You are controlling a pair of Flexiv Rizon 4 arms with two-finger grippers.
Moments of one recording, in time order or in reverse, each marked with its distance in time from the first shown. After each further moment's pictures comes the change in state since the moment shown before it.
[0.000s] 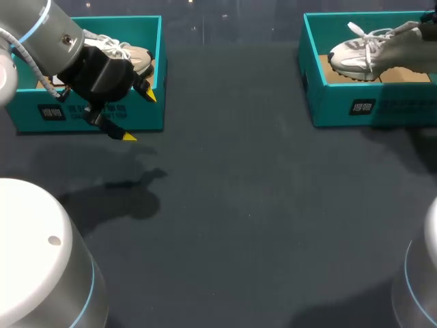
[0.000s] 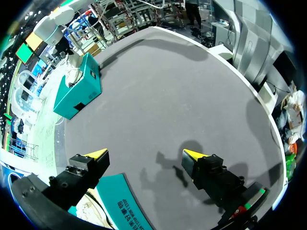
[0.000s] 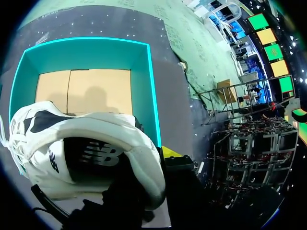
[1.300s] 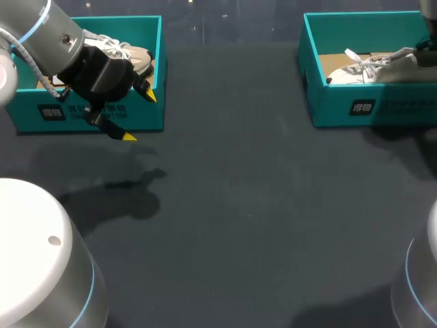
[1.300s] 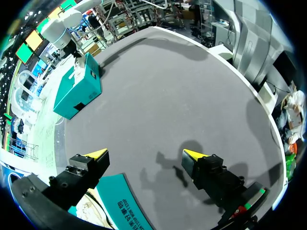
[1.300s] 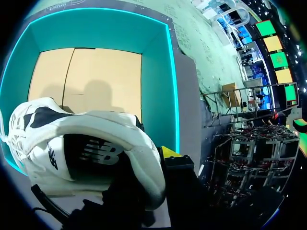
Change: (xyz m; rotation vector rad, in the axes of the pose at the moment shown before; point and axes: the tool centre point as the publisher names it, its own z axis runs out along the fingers) left arm 0.000 0.000 0.000 0.000 0.000 0.000; right arm 0.024 -0.030 0.041 0.005 0.020 -0.072
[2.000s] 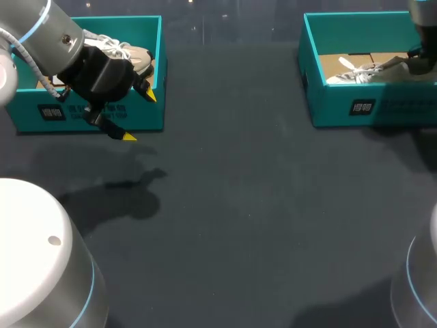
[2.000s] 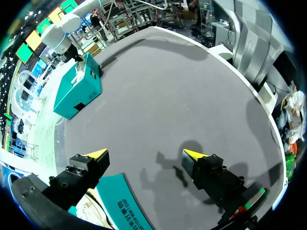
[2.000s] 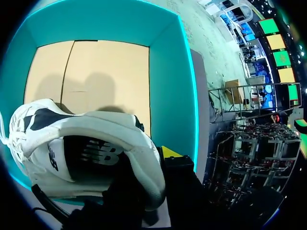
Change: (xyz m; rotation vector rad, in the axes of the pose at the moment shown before) left arm 0.000 0.000 0.000 0.000 0.000 0.000; right arm 0.023 0.002 0.023 0.051 0.020 -0.007
